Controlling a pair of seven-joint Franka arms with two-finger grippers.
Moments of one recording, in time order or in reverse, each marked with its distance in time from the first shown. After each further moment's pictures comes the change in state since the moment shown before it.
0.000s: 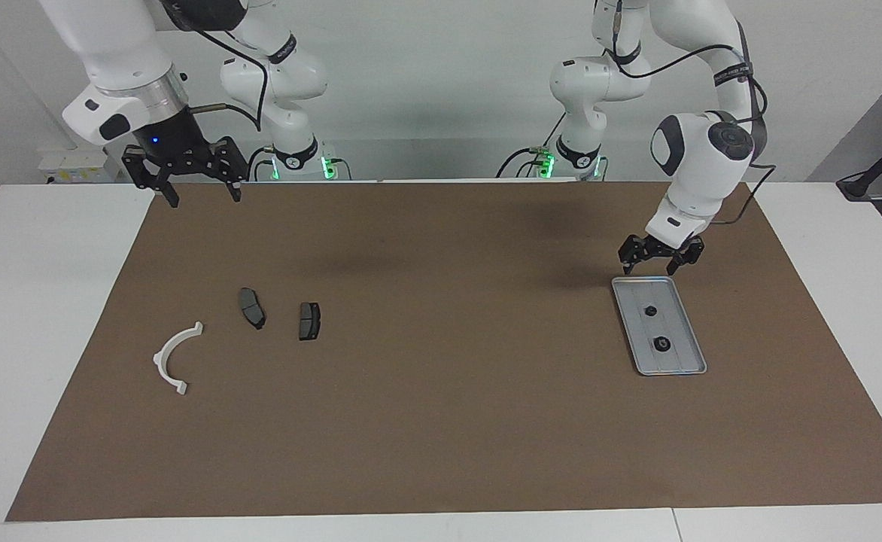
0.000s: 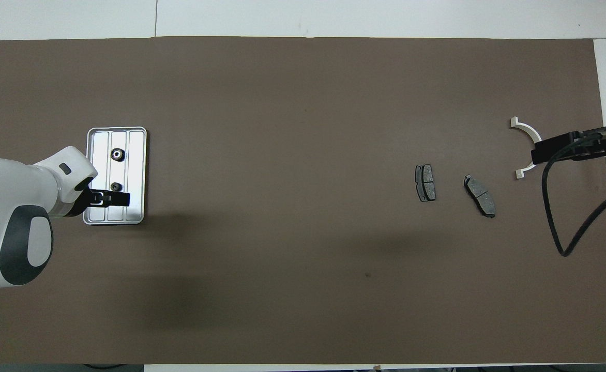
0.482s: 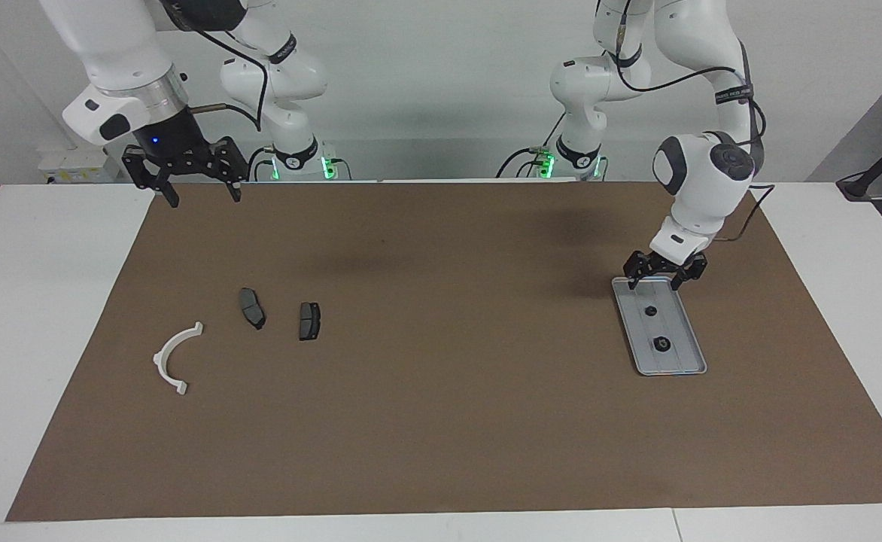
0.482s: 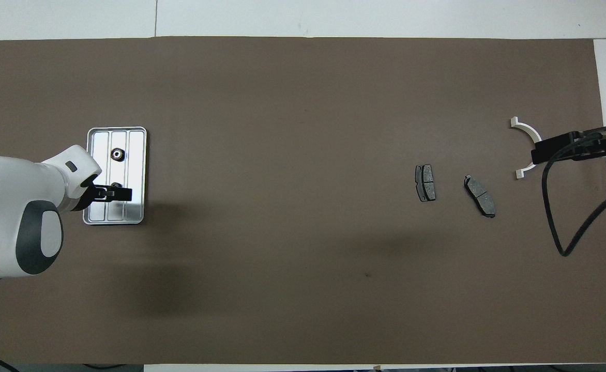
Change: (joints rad) left arm 0.013 0.091 0.003 -0.005 0.000 0.122 0.022; right arm 0.000 0.000 0.000 0.000 0.000 0.000 0.000
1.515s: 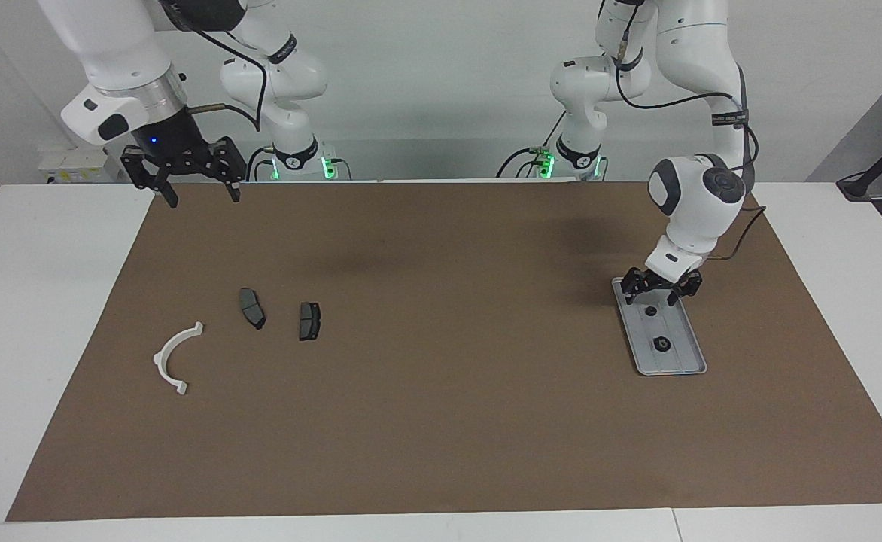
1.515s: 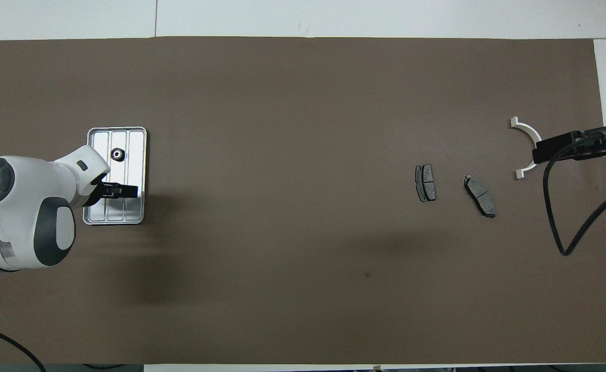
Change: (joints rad) left arm 0.007 0.085 0.002 0.006 0.001 0.092 0.027; right arm -0.001 0.000 -0.002 0.000 0.000 0.003 0.000
